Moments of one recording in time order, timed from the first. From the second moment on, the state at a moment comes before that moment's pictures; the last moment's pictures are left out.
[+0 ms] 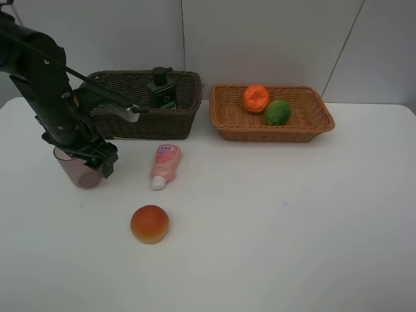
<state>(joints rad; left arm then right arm) -0.33 1.80 -0.99 0.17 0.61 0.07 -0.04 0.00 -0.52 -0.06 1.06 0.09</state>
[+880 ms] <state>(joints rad) -0.33 1.90 -0.97 0.17 0.51 0.07 -0.04 0.00 -0.52 -0.06 1.06 0.09</state>
